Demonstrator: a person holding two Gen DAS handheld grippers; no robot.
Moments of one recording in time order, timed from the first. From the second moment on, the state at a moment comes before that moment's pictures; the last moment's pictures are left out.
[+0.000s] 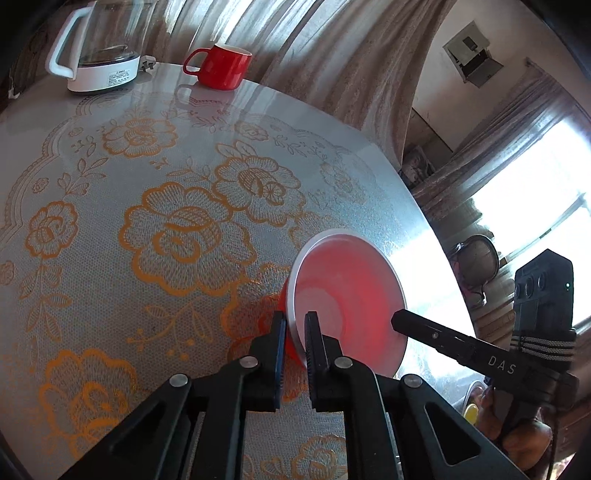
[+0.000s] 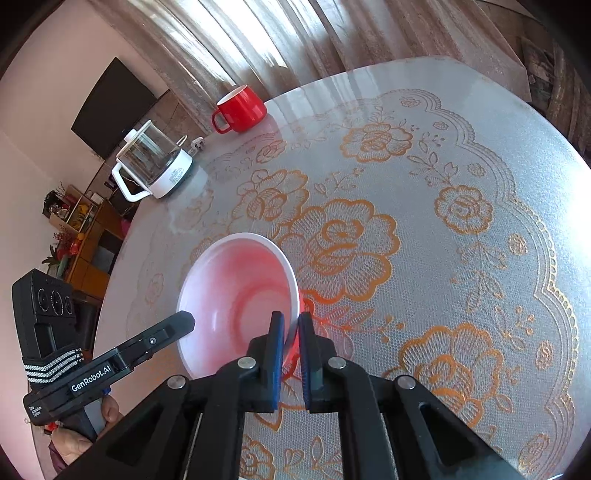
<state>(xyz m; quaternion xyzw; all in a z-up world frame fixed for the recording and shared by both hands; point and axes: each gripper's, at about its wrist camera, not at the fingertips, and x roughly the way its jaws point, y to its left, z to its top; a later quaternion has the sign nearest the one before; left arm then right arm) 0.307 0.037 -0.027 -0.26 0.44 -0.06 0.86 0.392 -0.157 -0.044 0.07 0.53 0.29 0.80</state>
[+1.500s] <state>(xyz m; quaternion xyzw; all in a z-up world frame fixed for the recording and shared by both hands) 0.272 -0.032 -0.022 -0.22 0.45 -0.09 0.86 0.337 -0.249 -0.035 0.13 0.51 0.31 0.79</state>
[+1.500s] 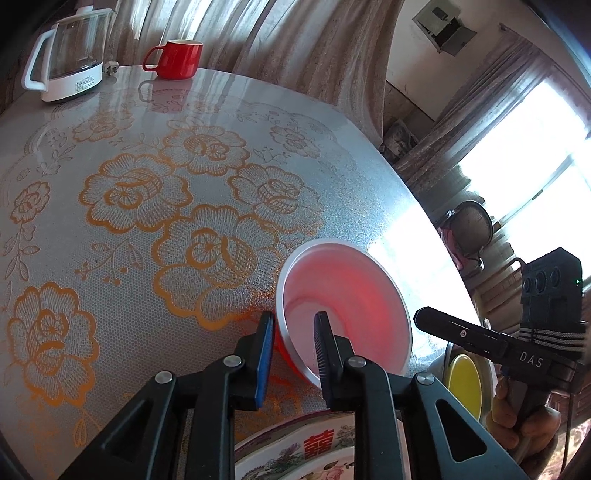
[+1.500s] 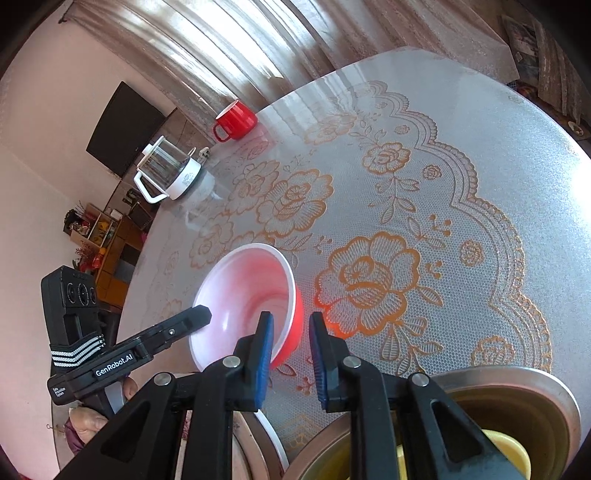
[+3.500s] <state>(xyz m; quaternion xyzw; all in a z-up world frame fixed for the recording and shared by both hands) 0.187 -0.204 0.003 -0.12 0.46 -0.25 0.84 0.220 -0.414 -0.007 0.16 0.42 0.24 0.86</state>
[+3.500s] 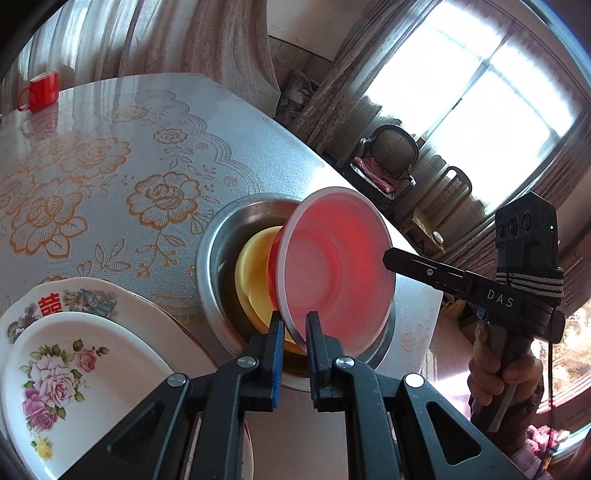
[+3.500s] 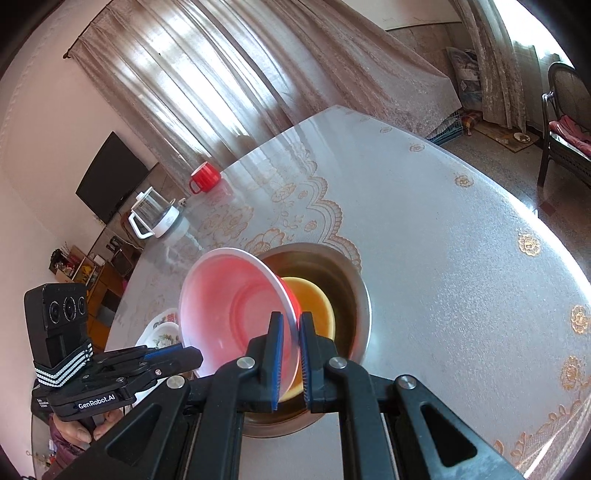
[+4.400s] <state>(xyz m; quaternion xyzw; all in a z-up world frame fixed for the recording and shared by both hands) 0.191 -0.203 0.003 -0.06 0.44 -0.20 0.88 0.233 -0.399 -0.022 0.10 0.44 0.22 0.86</state>
